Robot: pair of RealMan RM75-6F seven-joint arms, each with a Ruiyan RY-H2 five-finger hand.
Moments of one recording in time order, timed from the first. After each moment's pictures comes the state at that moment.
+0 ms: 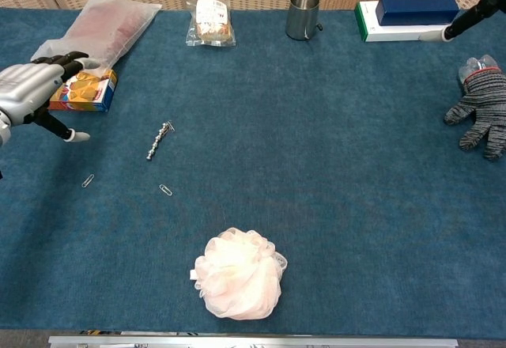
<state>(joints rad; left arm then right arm) -0.45 -1.38 -0.18 -1.61 1.07 1.02 0.45 0.62 -1.20 0.14 -1.50 -1.37 1.16 -0.05</state>
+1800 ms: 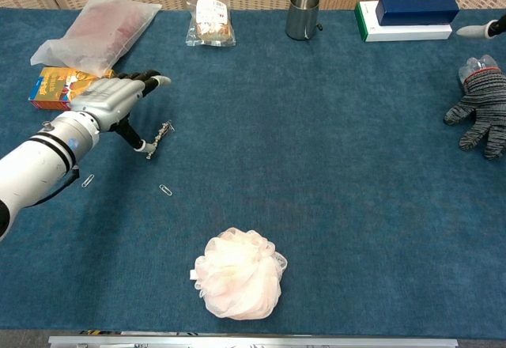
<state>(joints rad) -0.67 -1.60 -0.14 -1.55 0.83 1.04 0.61 0.50 -1.16 0.16 -1.49 -1.44 1.24 0.09</state>
